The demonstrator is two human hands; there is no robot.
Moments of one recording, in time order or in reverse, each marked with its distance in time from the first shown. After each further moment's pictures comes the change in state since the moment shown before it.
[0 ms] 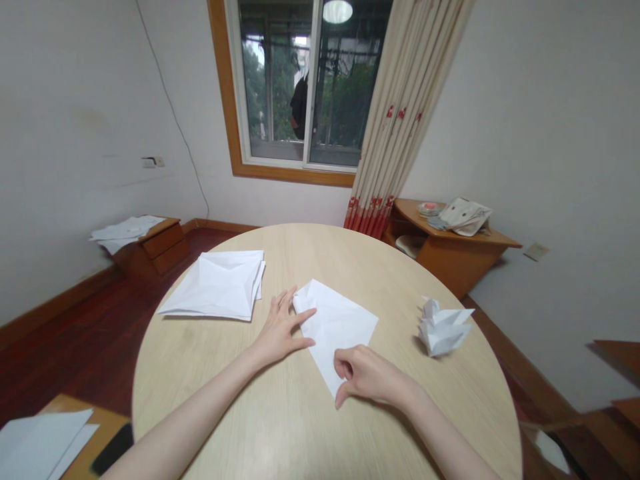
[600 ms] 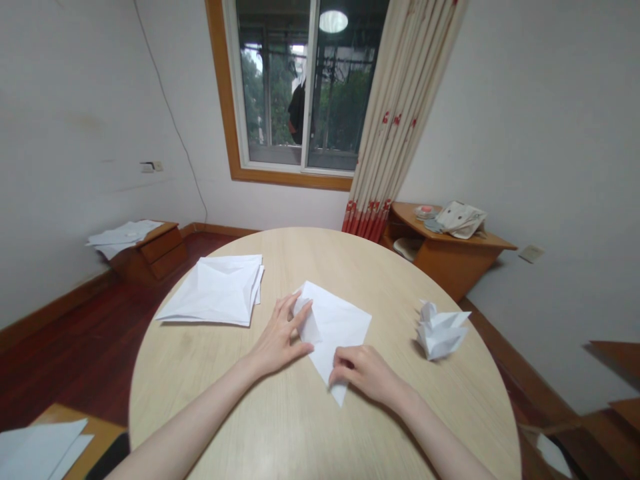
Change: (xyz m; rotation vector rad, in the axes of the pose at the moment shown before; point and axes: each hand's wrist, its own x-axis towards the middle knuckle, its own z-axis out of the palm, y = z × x) left_hand -0.003 0.002 -0.007 -0.083 0.072 0.153; right_hand 0.001 0.000 0.000 -0.021 0.175 -0.079
